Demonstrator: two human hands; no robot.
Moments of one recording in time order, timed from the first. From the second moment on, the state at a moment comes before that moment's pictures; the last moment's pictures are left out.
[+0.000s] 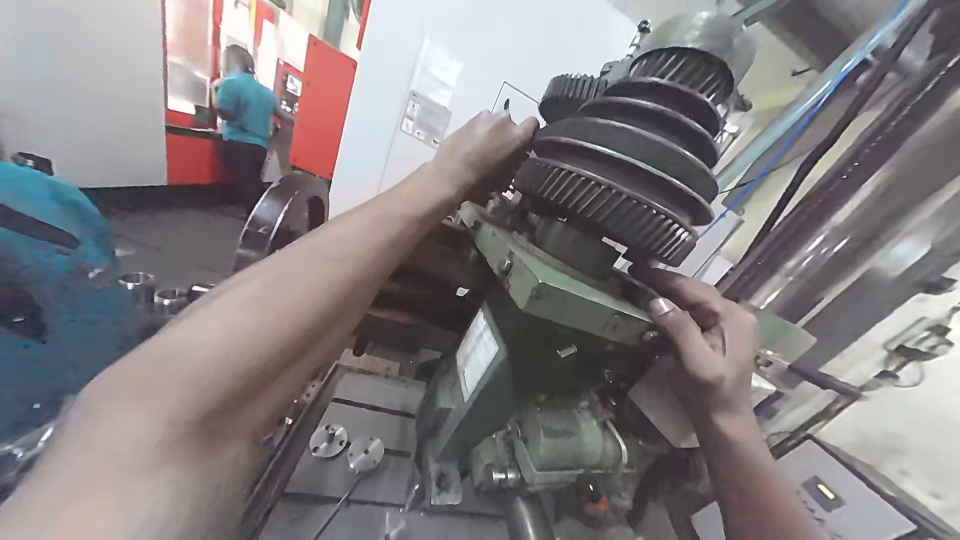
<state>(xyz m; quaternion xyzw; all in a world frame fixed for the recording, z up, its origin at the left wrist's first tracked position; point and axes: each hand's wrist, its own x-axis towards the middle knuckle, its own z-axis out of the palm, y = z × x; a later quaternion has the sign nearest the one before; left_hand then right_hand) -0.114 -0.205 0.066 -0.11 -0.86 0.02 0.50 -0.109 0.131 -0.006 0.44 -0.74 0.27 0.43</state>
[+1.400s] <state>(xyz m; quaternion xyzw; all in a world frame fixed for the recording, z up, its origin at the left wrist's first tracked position) -0.129 -0.209 0.057 -0.14 -0.83 -0.04 0.54 -0.096 0.106 -0.010 0.39 -0.70 0.38 0.46</state>
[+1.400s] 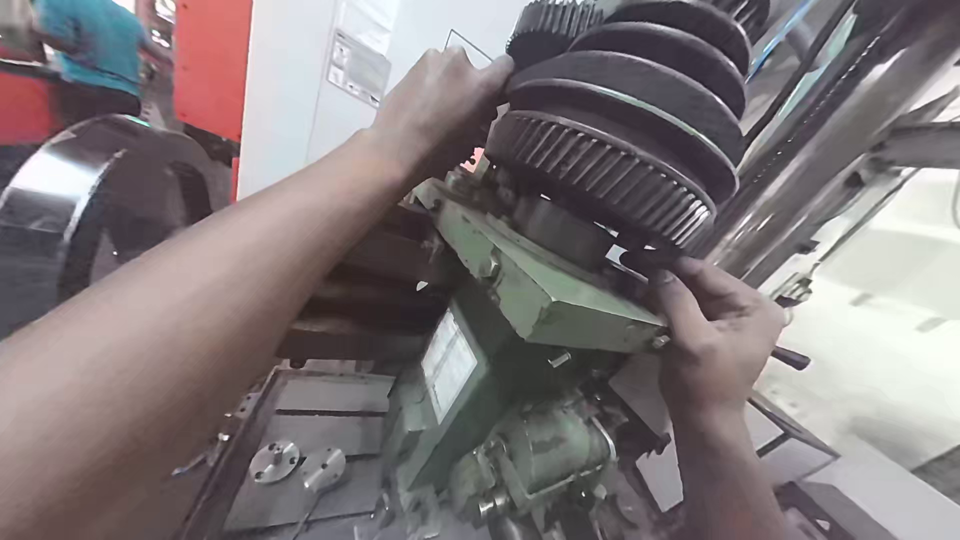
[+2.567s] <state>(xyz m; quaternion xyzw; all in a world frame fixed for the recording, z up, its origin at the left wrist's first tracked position) -0.128 -0.214 0.054 -0.13 -0.83 -0.08 0.53 -0.108 0.116 -0.018 0.40 -0.70 0.26 0.54</state>
